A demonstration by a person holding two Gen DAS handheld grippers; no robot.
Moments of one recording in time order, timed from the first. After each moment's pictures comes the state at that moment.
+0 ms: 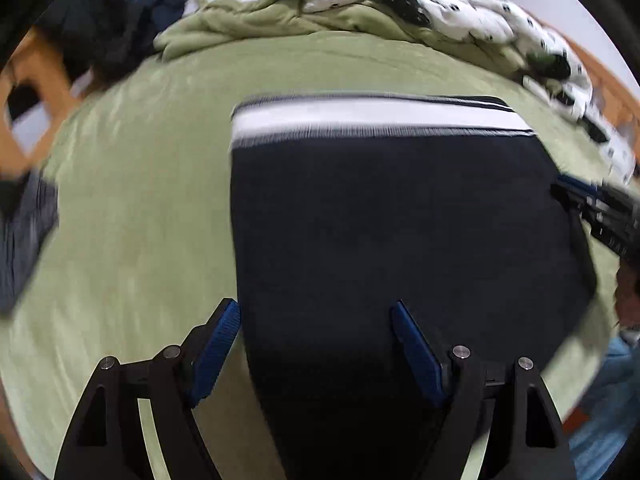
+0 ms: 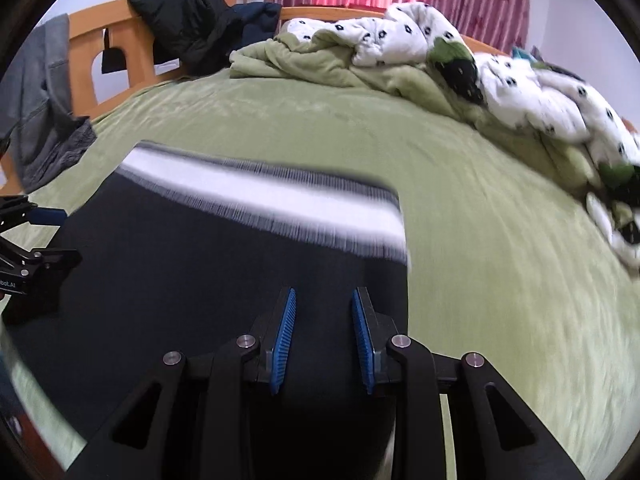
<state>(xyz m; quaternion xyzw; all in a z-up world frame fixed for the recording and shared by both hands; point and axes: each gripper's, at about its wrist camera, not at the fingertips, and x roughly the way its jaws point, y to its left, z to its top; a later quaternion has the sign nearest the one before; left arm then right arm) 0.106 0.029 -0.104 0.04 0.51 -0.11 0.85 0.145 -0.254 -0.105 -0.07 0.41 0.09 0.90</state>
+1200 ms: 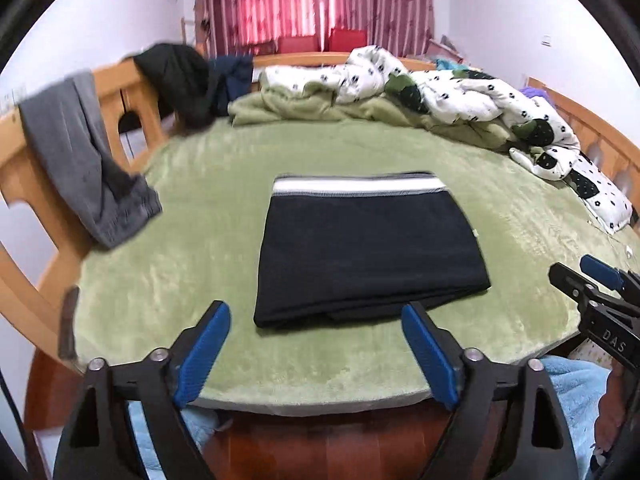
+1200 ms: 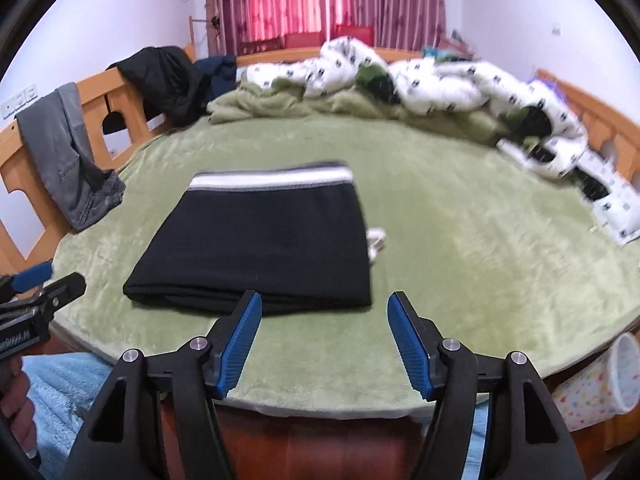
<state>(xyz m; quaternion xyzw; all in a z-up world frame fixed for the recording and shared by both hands) -0.094 -0.024 0.035 0.03 0.38 -0.01 0.93 -0.087 -0.255 0.010 0.01 0.38 0.00 0.93</state>
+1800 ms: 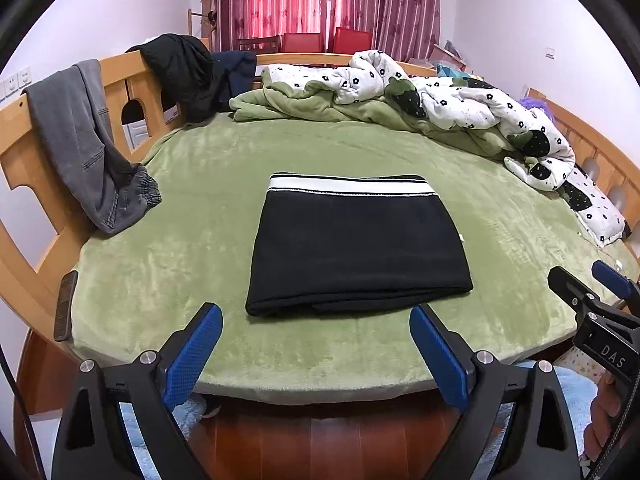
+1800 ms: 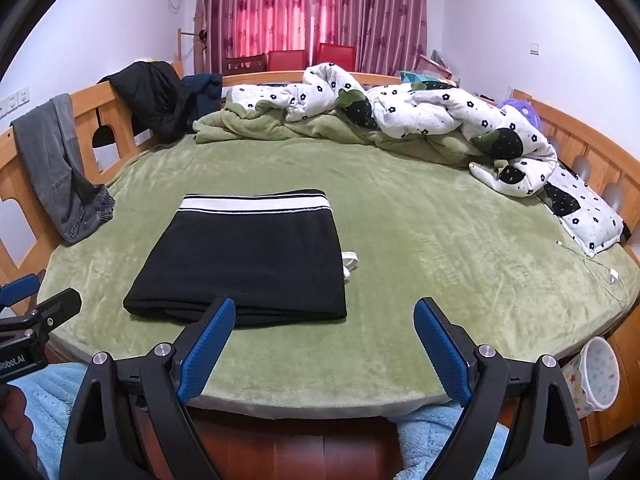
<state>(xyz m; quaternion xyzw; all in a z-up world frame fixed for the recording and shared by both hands) -0.107 -0.026 0.043 -0.01 0.39 -0.01 0.92 -0.113 -0.253 0.047 0.00 0.36 -0.04 0.93</state>
